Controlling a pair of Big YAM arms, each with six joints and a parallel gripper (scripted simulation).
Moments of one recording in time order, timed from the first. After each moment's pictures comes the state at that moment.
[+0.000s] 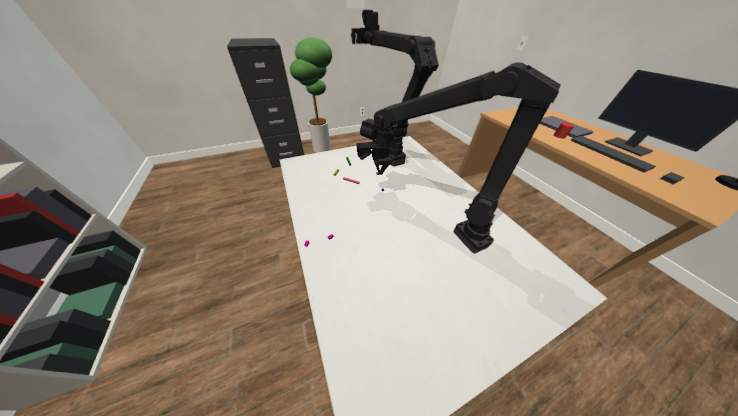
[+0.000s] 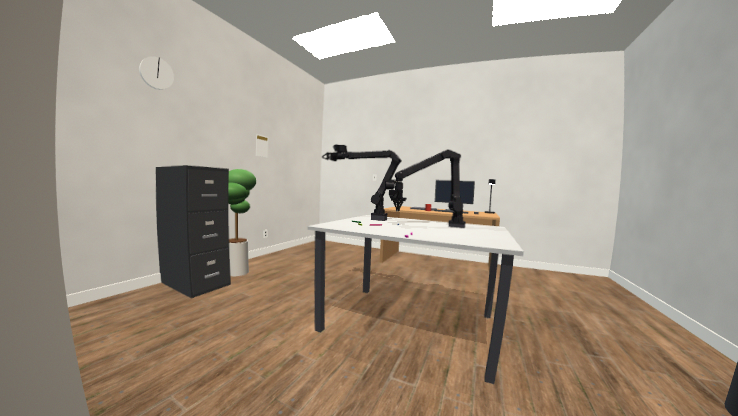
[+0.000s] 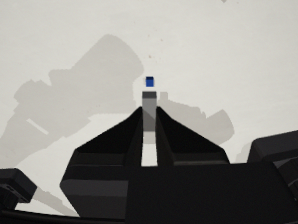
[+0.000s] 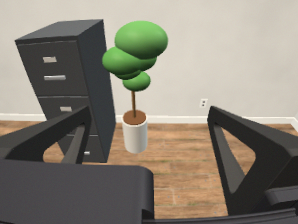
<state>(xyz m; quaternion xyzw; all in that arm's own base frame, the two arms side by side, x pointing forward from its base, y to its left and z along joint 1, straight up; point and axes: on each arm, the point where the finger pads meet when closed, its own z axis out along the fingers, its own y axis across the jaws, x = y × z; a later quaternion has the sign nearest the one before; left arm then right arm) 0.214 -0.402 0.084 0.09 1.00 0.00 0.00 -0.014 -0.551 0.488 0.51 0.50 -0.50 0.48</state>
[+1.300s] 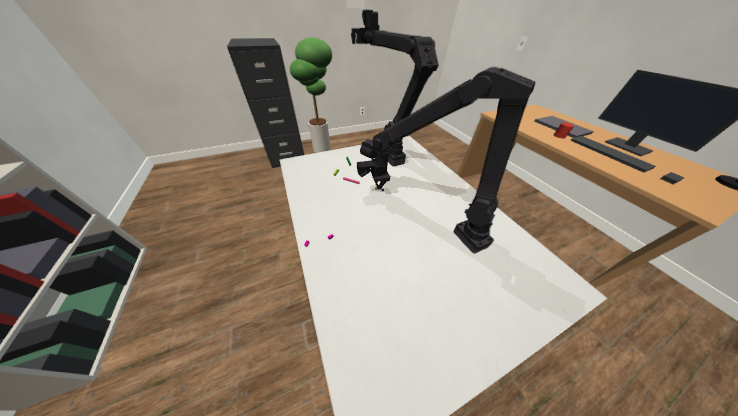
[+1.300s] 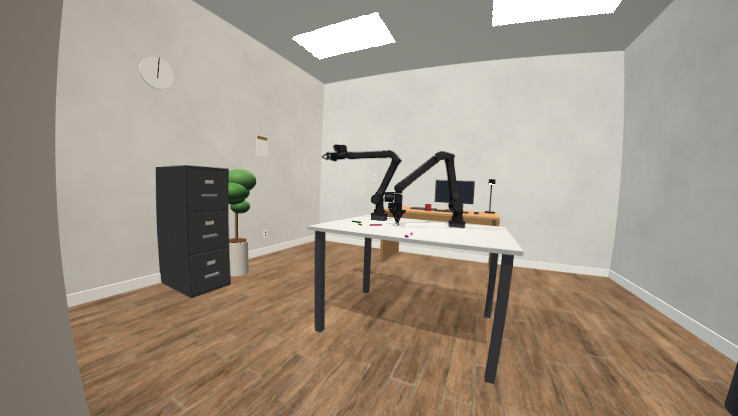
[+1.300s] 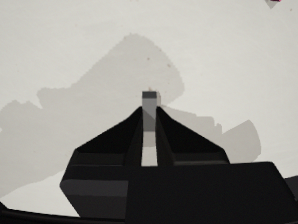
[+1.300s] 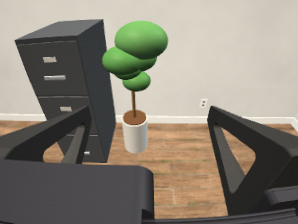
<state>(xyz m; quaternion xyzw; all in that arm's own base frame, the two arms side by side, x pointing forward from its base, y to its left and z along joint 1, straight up) 0.214 -0.402 -0.004 0.09 1.00 0.00 0.00 -0.014 -0.551 0.488 0.51 0.50 -0.50 0.48</state>
